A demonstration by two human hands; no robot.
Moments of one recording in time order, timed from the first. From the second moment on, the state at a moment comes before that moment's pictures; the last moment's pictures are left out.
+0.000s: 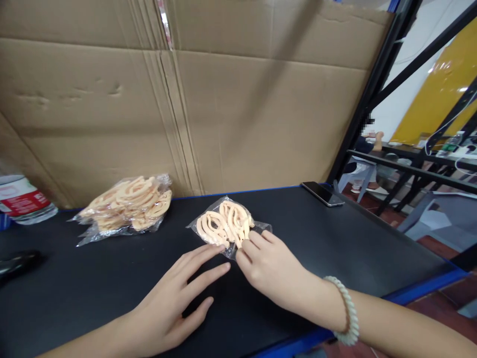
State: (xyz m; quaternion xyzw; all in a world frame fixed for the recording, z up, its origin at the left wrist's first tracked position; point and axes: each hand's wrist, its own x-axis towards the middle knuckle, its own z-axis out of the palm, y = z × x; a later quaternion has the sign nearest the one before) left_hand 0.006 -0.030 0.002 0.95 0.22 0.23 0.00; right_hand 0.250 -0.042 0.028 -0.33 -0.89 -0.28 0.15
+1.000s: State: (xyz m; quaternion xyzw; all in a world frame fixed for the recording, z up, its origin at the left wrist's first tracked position) left_hand -0.003 -0.023 0.008 0.94 0.11 0.25 -0.19; right_hand 0.227 -0.052 0.028 -0.16 -0.93 -0.28 0.17
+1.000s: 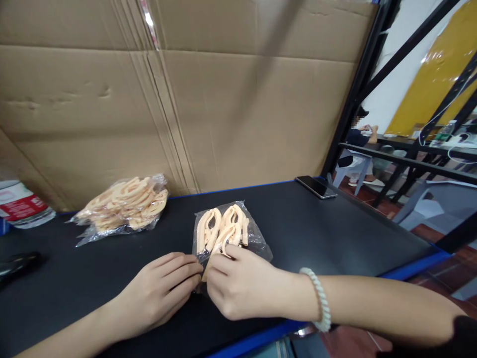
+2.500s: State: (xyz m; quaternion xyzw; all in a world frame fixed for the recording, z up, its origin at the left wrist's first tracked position) left_hand -0.023 -0.008 0.002 0.87 0.31 0.37 0.13; right_hand 0.302 0.010 0.049 -0.28 -0.92 0.21 0.16
